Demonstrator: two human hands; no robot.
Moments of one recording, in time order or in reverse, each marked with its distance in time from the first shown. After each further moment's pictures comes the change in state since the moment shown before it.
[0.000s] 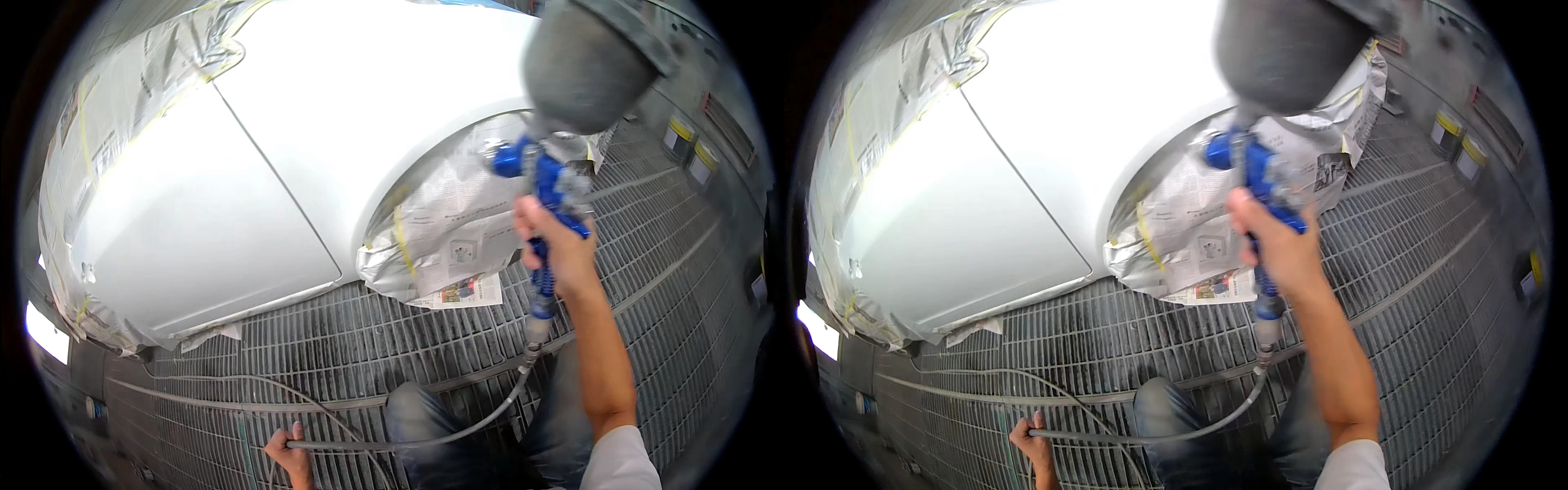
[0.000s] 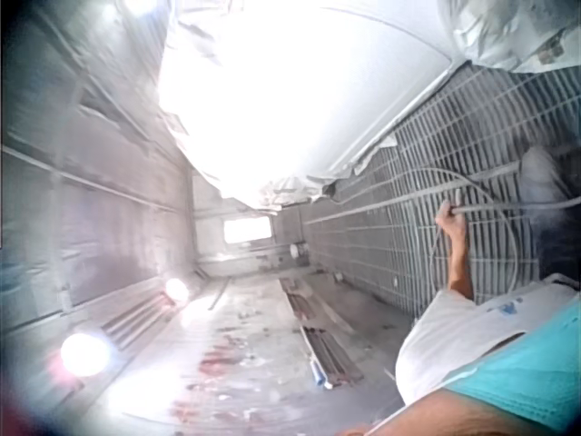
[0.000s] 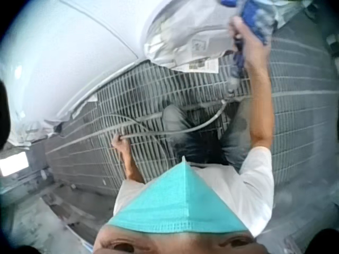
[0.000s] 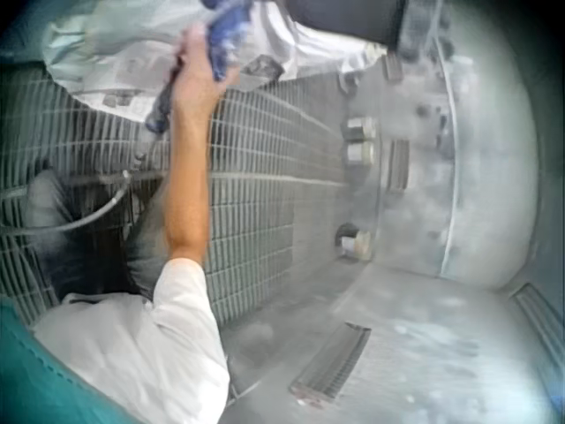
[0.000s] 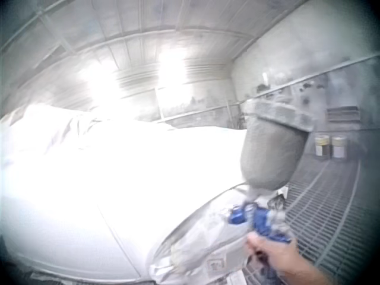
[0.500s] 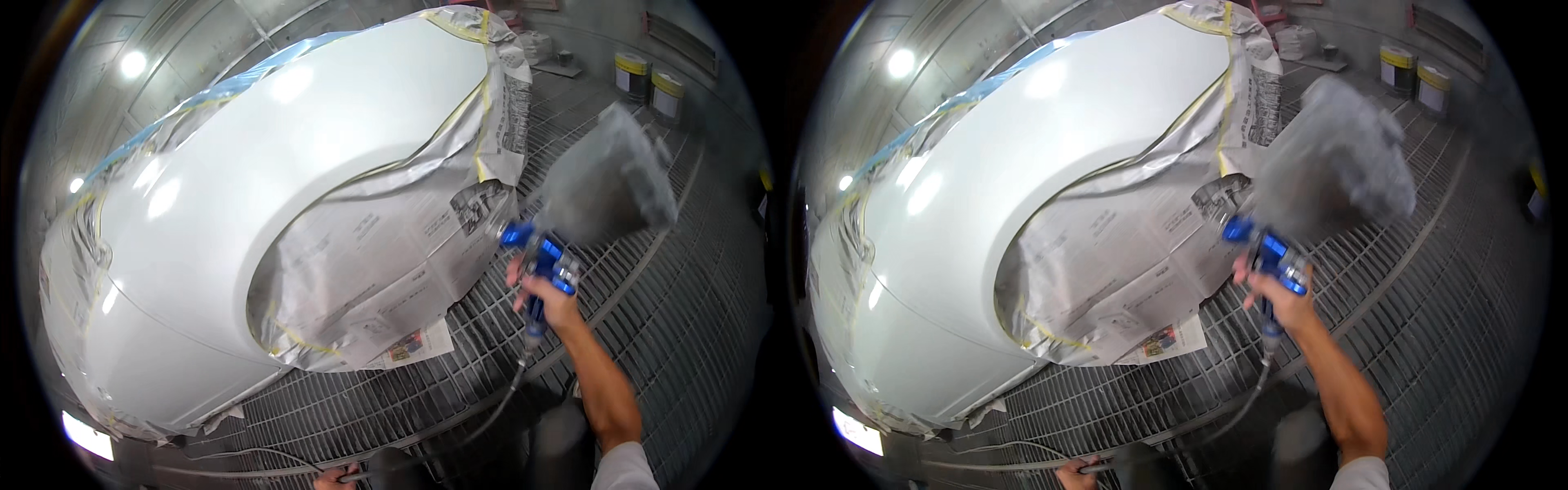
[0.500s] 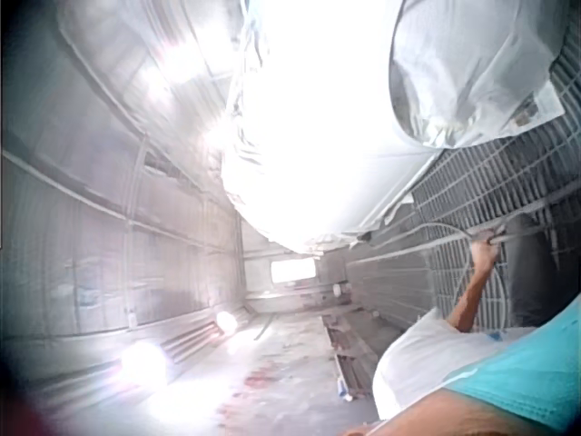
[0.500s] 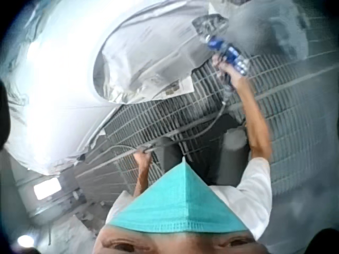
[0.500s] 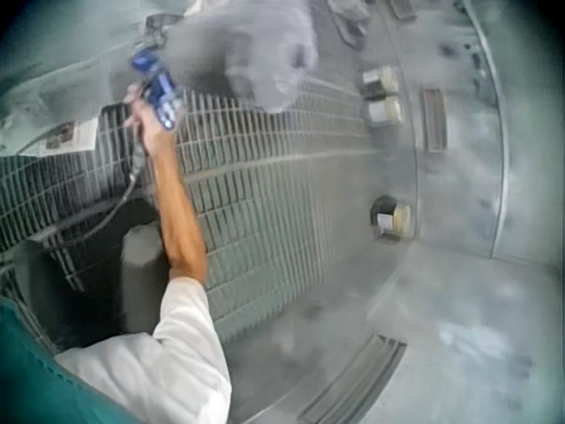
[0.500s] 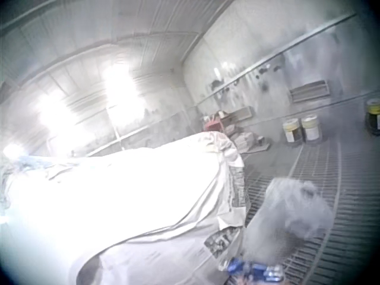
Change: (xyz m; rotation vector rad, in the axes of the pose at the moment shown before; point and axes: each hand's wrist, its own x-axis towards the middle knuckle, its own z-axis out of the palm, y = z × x) left_hand -0.079 0.136 0.206 0.496 -0.631 0.252; right_hand 0.089 0.085 -0.320 0.249 0.089 -0.068
